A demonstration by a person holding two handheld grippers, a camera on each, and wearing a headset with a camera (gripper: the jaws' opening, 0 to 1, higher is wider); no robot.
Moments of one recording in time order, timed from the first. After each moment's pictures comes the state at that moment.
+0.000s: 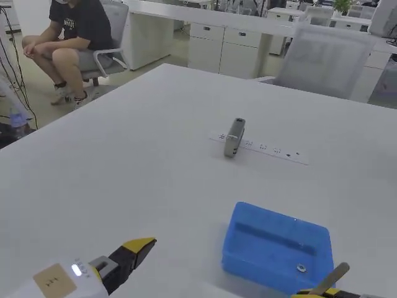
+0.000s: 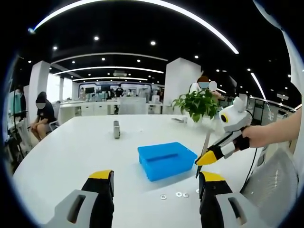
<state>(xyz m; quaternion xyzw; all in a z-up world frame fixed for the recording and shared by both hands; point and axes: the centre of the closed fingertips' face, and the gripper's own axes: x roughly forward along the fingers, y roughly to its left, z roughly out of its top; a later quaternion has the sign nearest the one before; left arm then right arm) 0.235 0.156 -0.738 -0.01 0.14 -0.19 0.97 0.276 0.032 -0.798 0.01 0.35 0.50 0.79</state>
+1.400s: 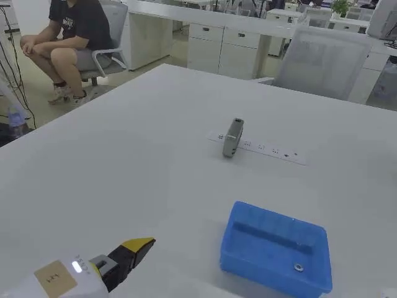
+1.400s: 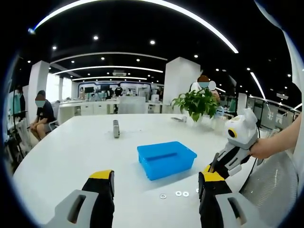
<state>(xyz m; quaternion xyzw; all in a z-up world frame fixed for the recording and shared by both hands) 0.234 0.155 -0.739 -0.01 0.14 -0.20 0.97 0.234 0.039 -0.830 -0.15 0.32 0.56 0.75</state>
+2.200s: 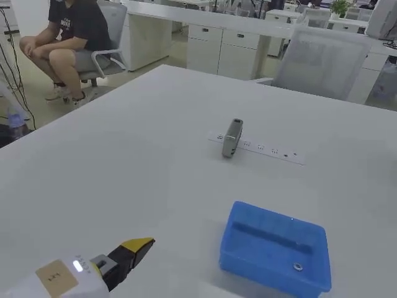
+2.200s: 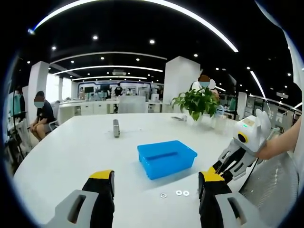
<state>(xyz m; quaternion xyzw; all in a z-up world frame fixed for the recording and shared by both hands) 0.234 0.154 -0.741 -0.01 0.15 -0.20 0.97 0.221 0.043 -0.828 -0.27 0.26 0.58 0.72</state>
